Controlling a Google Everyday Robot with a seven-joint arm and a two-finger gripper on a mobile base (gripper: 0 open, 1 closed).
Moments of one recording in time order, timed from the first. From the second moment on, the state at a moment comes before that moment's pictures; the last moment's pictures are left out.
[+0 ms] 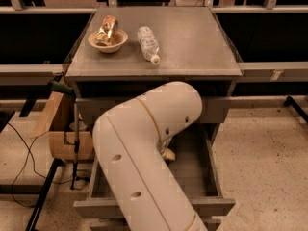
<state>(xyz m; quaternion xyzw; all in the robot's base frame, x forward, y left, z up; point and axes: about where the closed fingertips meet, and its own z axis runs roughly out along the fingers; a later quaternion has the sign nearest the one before) 0.693 -0.018 0.344 0.02 0.99 0.02 0.15</state>
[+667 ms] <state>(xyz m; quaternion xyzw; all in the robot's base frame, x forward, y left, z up) 0.684 -0.009 0.342 -0.01 0.99 0.07 0.14</state>
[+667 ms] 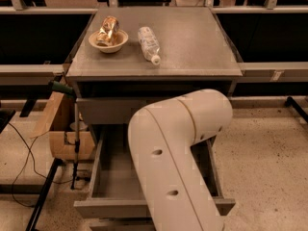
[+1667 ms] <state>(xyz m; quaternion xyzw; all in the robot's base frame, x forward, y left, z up) 0.668 -0.039 0.361 -0.10 0.98 0.12 0.13</state>
